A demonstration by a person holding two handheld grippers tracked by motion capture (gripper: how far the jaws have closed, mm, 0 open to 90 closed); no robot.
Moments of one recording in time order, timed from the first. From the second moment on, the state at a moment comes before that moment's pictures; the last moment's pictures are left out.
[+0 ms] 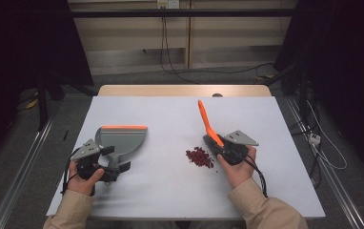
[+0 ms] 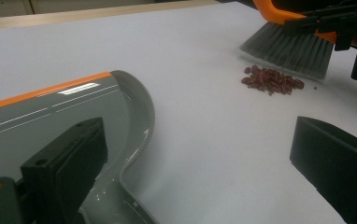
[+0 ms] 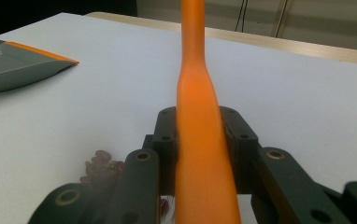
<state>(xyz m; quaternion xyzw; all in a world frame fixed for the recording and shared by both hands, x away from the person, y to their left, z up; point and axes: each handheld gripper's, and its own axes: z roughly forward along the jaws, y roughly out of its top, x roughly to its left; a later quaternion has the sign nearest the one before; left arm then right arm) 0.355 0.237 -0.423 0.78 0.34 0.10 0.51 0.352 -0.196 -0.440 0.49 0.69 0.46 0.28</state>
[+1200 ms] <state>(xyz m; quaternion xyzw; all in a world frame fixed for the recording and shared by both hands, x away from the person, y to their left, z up) 0.354 0.236 -0.423 0.78 0.34 0.10 0.51 0.353 -0.179 -0.437 0.47 0.68 0.48 0.28</state>
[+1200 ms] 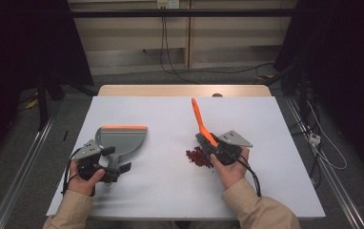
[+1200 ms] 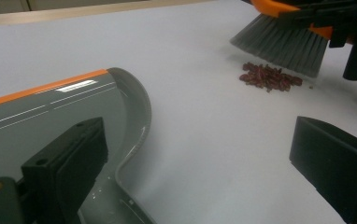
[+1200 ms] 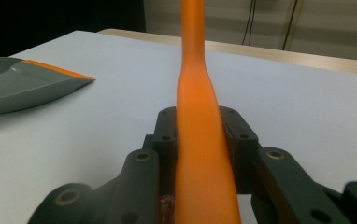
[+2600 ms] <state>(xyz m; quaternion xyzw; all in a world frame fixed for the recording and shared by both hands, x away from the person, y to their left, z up) 0.349 0.256 -0.433 0.79 0.42 0.11 0.42 0.379 -0.225 -0.421 0.50 0.74 0.41 0.20</state>
